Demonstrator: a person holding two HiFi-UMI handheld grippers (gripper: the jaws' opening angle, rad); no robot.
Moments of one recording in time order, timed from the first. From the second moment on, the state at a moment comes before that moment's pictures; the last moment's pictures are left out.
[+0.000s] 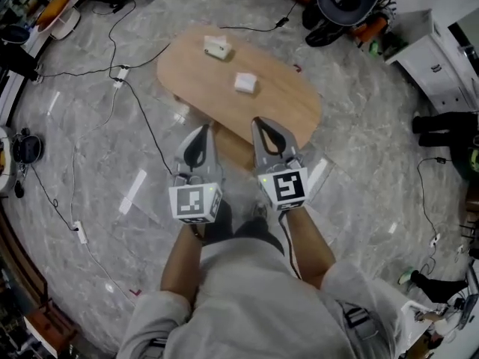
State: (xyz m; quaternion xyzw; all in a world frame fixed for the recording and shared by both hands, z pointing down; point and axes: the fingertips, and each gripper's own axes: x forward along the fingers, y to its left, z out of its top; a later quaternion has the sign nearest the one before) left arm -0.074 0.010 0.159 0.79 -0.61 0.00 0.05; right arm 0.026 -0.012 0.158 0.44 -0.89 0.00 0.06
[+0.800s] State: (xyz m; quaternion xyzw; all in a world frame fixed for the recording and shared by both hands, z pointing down) left arm -0.112 -0.095 0.336 0.84 -0.52 0.06 0.15; right arm -0.013 -0.110 0.345 0.48 -0.85 0.04 0.22
